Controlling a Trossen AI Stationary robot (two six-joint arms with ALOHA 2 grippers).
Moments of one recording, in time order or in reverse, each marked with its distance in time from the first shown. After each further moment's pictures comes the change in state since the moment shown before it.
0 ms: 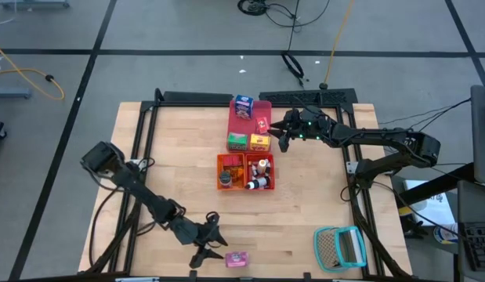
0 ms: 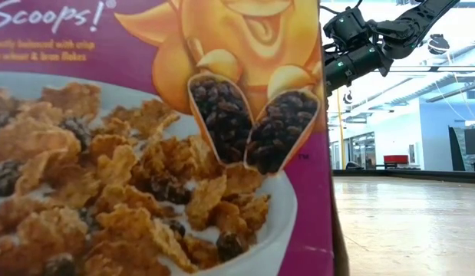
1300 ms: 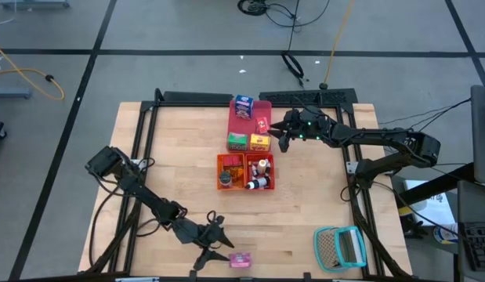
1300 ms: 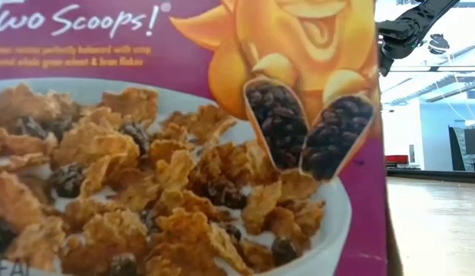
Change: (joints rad) left arm 0.004 0.081 0.001 0.242 -0.040 0.074; right arm 0.000 0.000 0.000 -0.012 0.000 0.000
